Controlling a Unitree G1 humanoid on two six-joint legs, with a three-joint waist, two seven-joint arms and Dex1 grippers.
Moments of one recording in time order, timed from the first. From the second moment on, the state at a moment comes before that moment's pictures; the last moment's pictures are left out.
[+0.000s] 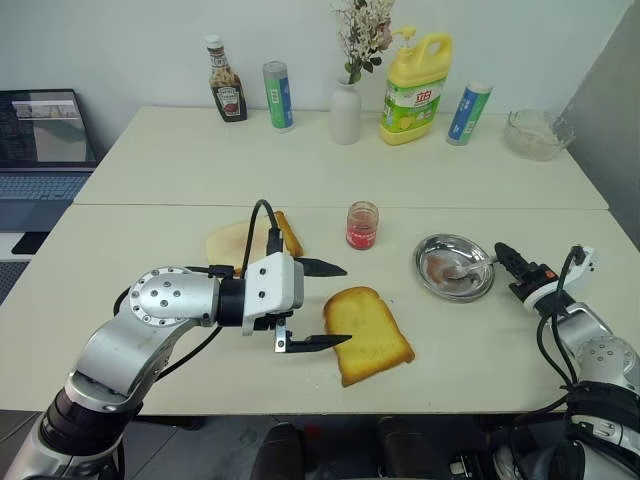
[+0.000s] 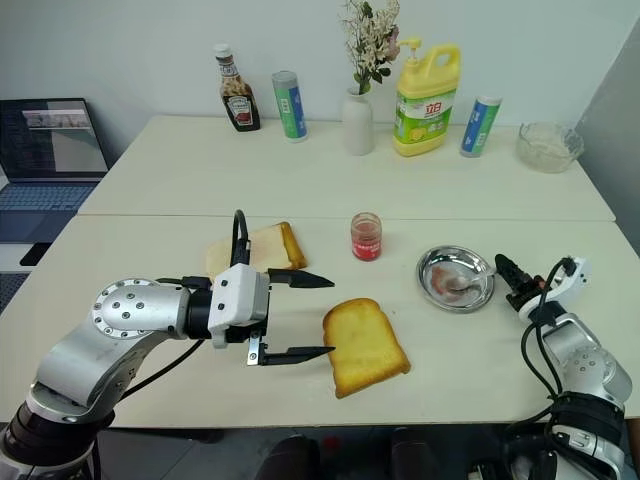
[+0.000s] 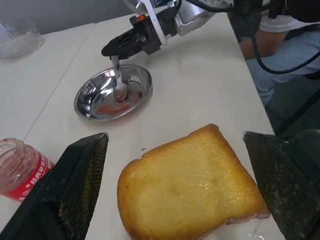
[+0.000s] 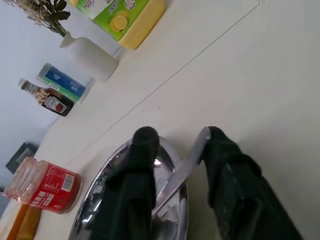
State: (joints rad) left arm -0.32 0.79 -0.12 -0.59 -0.44 0.45 -1.04; right arm -0.32 -0.40 -0.57 0.28 0.85 0.69 0.45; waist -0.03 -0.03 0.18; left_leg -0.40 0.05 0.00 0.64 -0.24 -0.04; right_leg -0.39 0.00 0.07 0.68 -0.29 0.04
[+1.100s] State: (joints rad) left arm -0.22 0.70 0.13 -0.50 -0.49 0.55 -0.77; right arm -0.77 -0.42 -0.05 -0.12 0.66 0.61 0.46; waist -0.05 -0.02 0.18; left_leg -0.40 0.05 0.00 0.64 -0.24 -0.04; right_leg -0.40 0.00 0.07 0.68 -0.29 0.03
